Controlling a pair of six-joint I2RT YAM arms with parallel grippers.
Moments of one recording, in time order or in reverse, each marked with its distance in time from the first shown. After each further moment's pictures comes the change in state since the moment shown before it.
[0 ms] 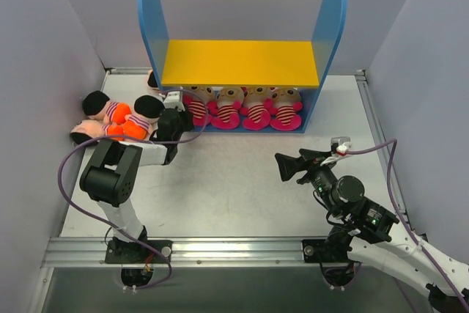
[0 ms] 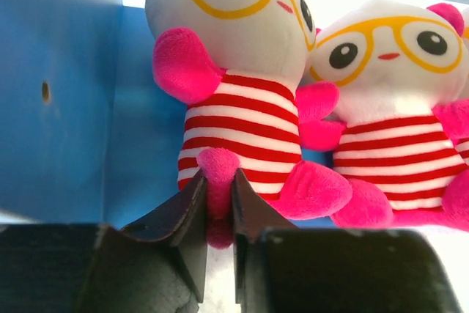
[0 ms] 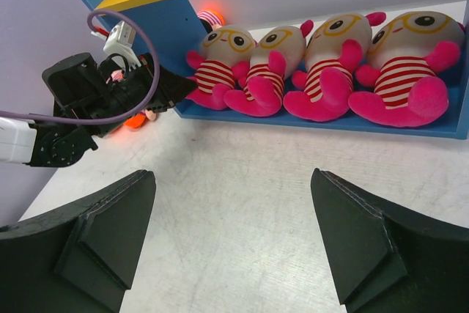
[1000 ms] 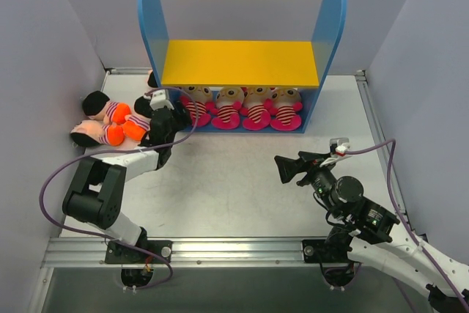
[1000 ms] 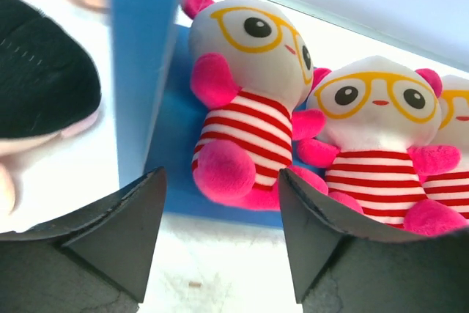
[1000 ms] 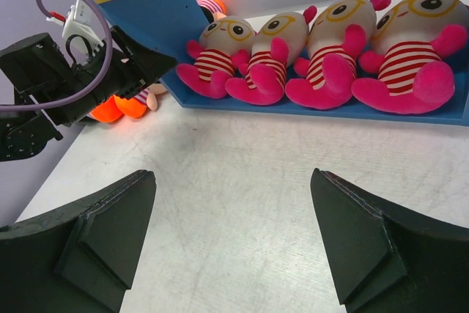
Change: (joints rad) left arm 0.004 -0.193 -0.031 -0.157 -0.126 -0.111; right arm 0.000 -0.011 0.000 -0.044 -0.012 0.030
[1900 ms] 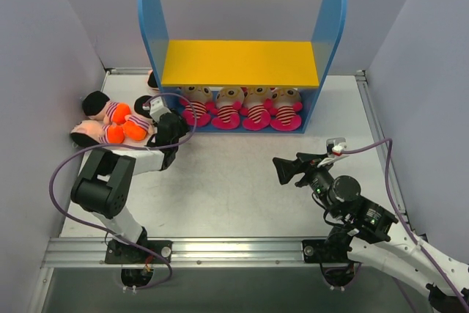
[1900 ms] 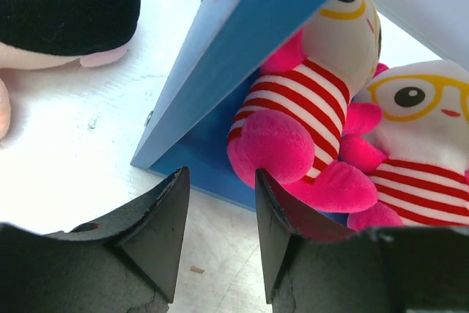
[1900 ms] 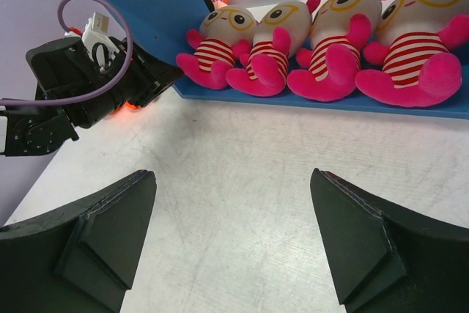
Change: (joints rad) left arm -0.023 0.078 -0.023 -0.035 -0.137 -0.212; right arm 0.000 0.013 -0.004 -0.008 -0.023 0.005
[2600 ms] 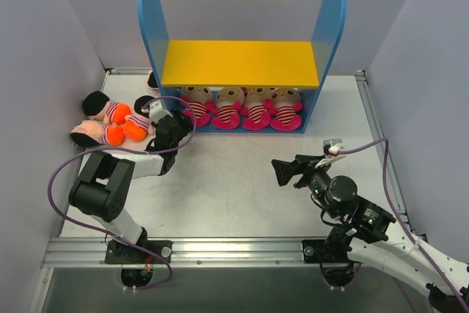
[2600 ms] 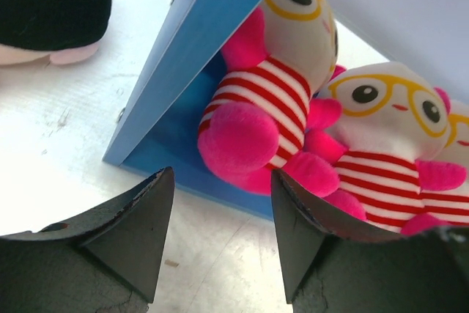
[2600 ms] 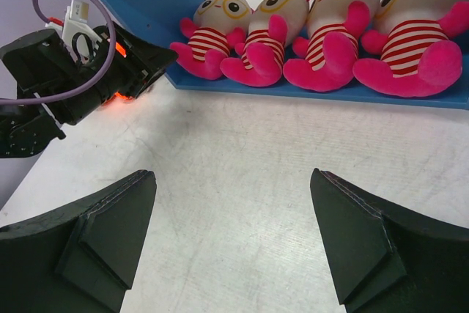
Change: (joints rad) left arm -0.014 -0.029 -0.070 0.123 0.031 -0.043; right arm 0.000 0.007 -0.018 -0.006 -0.003 0.003
